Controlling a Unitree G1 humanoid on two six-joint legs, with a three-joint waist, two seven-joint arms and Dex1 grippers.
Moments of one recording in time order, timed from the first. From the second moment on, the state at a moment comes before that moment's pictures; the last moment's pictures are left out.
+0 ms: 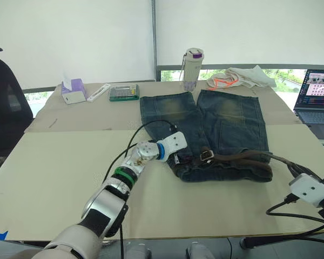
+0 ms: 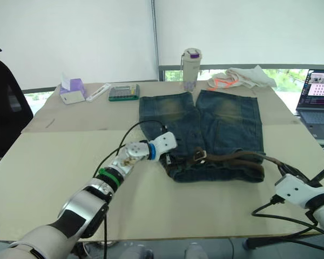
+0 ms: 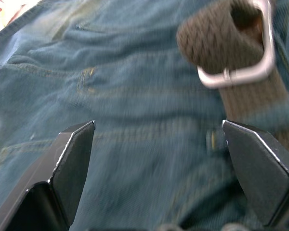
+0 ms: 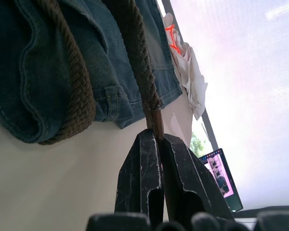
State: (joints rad) left arm -0.87 0.16 -0.33 0.89 0.16 -0.23 -0.80; right arm 0.29 -0.85 -0.42 0.09 -0.25 -0.48 0.30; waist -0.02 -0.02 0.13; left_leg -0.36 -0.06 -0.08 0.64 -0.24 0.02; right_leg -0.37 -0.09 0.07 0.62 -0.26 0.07
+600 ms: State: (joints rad) left arm -0.63 0.35 -0.30 0.56 0.08 -0.05 -0.95; right arm 0.28 -0.86 -0.43 0.19 -0.21 -0.45 0.33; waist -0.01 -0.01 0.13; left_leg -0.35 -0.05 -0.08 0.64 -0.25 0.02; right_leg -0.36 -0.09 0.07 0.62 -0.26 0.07
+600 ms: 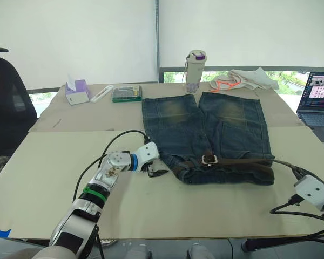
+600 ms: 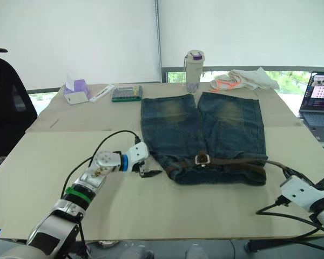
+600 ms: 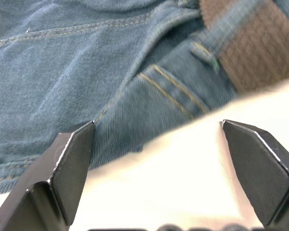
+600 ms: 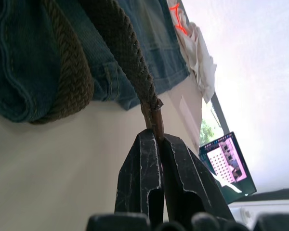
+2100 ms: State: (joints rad) left arm -0.88 0.28 -0.11 1.11 -0.04 -0.53 -1.35; right arm 0.28 -0.83 -0.39 0.10 -0.20 -0.29 0.37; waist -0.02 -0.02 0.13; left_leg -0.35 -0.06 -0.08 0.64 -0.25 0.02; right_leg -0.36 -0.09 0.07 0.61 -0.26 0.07
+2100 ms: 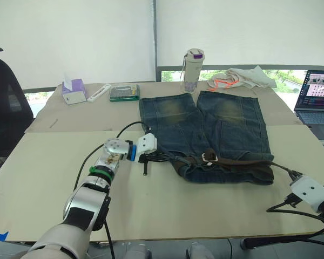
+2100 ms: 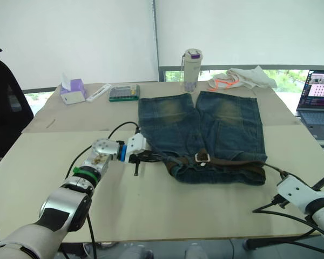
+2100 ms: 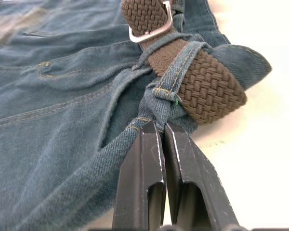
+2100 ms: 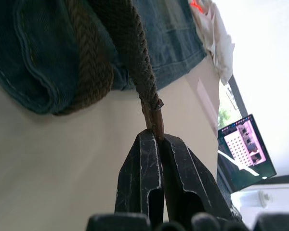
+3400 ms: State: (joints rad) left arm -0.62 0.35 -0.05 0.84 -0.17 -0.40 -1.31; right arm 0.18 -0.72 -0.39 0.03 0.22 -0.12 0.58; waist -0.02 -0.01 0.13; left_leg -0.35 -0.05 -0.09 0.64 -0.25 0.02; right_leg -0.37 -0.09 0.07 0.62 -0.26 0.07
